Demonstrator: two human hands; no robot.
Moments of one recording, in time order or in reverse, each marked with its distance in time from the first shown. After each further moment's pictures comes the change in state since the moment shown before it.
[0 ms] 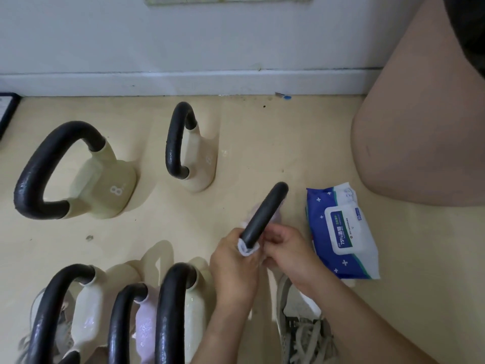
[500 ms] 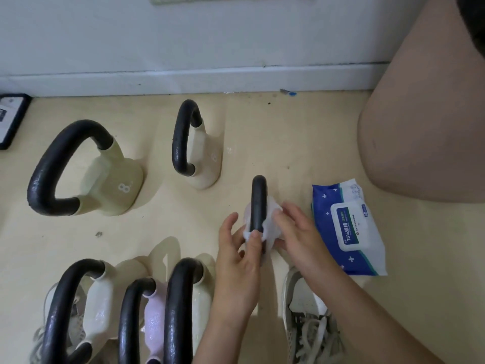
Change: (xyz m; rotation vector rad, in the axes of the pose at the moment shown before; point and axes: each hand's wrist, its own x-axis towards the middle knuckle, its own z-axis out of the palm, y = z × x) left_hand -0.024 0.022 -0.024 -0.381 -0.176 -0.087; right_hand -0.011 -0.015 0.000 0.078 0.094 -0.173
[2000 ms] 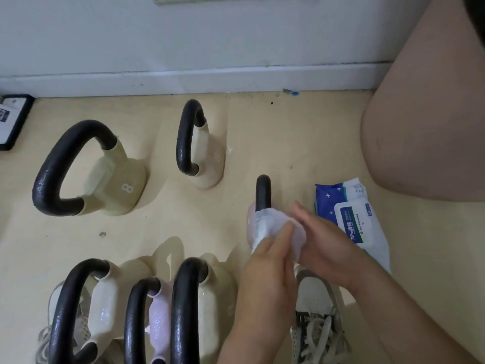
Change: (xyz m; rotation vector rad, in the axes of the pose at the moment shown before) left_hand -0.016 0.001 0.012 0.619 -0.159 0.466; right_hand -0.003 -0.019 -0.026 0.414 -0.399 0.299
